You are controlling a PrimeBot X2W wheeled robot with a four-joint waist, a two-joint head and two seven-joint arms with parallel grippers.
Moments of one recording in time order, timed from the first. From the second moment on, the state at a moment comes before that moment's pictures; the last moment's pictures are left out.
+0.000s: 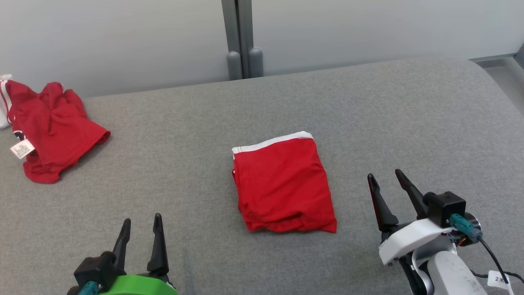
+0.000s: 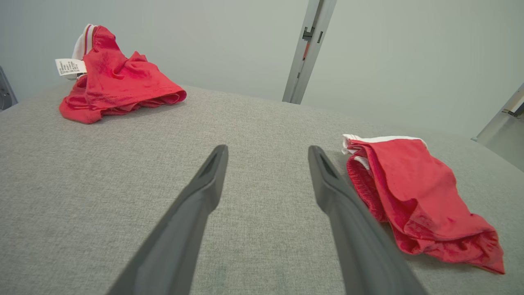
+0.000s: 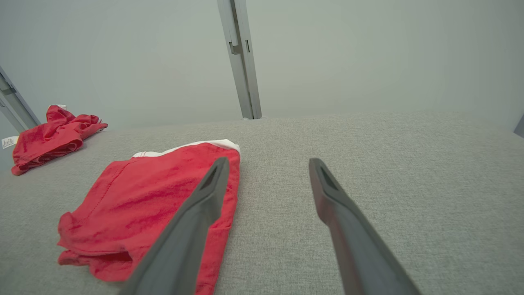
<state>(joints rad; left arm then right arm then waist) 0.03 0.05 -0.07 0.25 -0.34 -0.10 -0.26 -0.20 -0.05 0.08 0.38 0.21 0.13 -0.26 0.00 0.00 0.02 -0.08</state>
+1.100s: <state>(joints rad) 0.00 0.05 -0.10 0.23 -0.34 -0.10 -0.26 -0.53 -0.05 0.11 0.65 0.13 0.13 -0.05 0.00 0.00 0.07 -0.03</state>
